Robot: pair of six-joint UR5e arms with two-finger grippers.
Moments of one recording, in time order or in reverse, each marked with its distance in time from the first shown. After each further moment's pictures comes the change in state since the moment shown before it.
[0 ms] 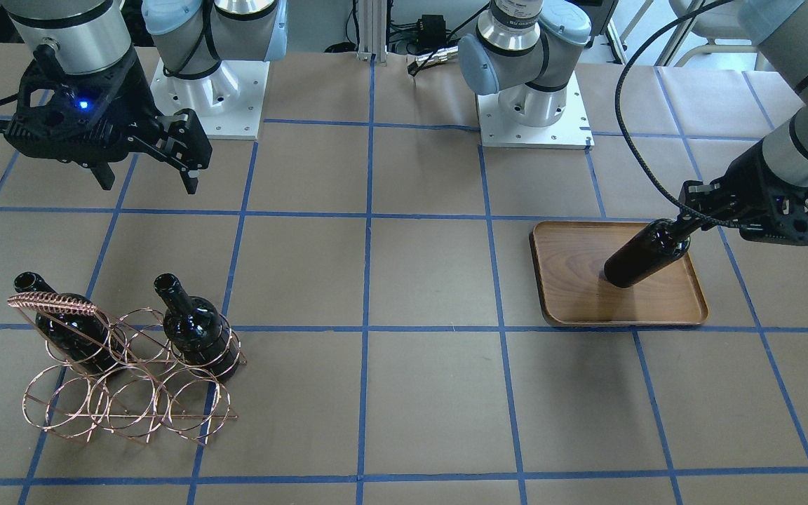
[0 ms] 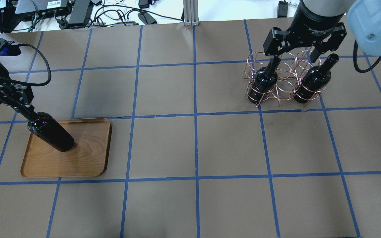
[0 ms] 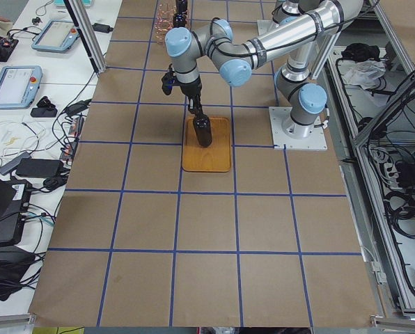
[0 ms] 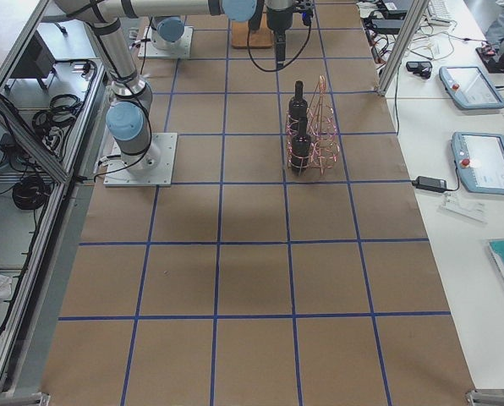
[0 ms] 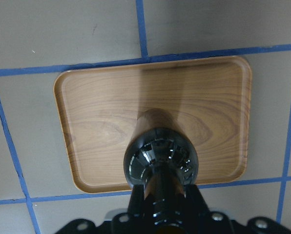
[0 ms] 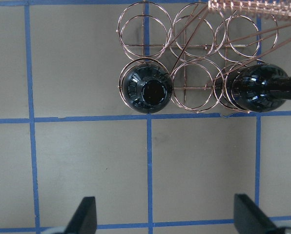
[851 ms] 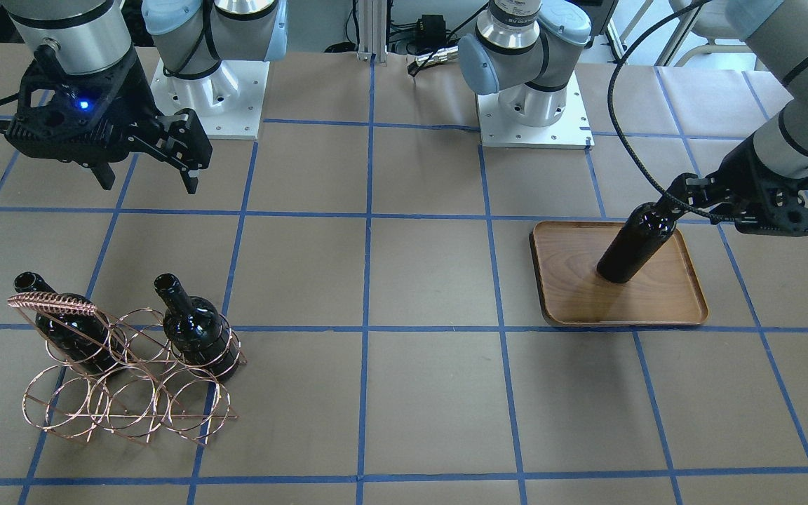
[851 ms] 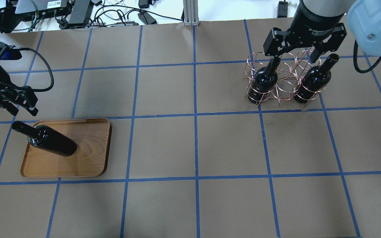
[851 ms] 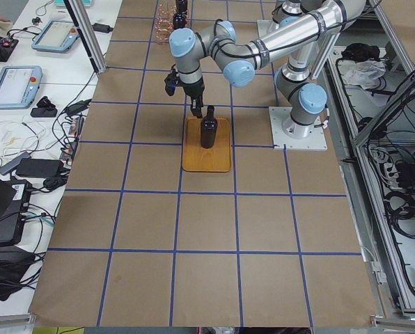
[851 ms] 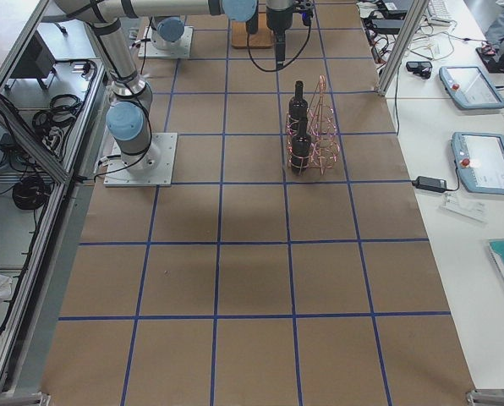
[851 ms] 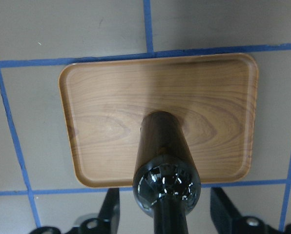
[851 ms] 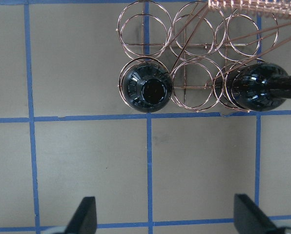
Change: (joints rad) left arm -0.001 0.048 -0.037 0.012 0.031 -0.033; right arm 0.000 0.000 0.000 0.003 0.000 0.000
